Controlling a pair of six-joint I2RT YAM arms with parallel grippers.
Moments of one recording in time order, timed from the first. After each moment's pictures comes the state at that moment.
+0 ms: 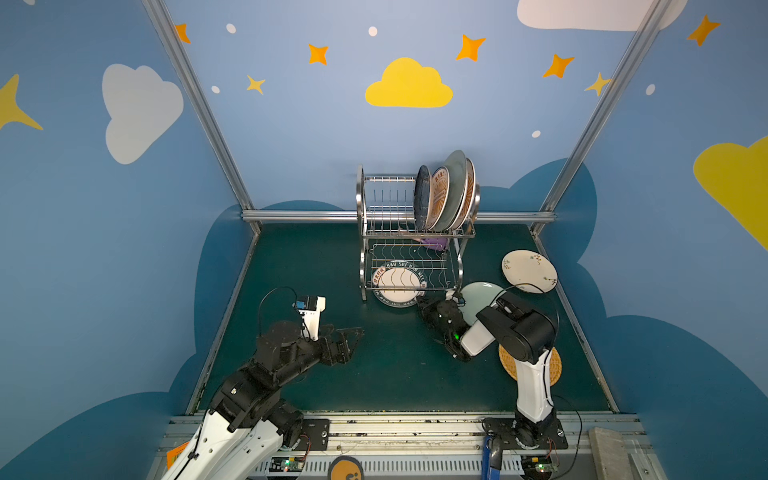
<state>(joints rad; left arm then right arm) -0.56 0.47 0.67 -0.62 0.16 -0.56 0.70 2.05 0.61 1.10 0.15 1.51</state>
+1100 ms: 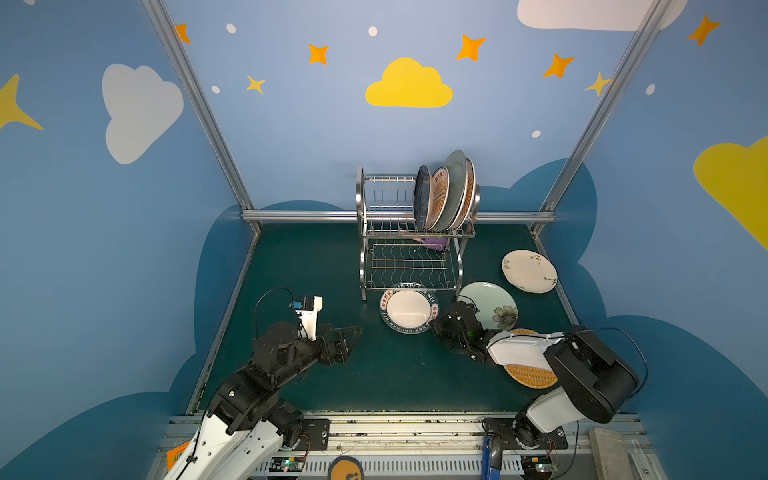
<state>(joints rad) -0.54 0.45 0.67 -0.62 0.16 -0.57 0.70 1.51 0.51 0.25 0.02 1.48</state>
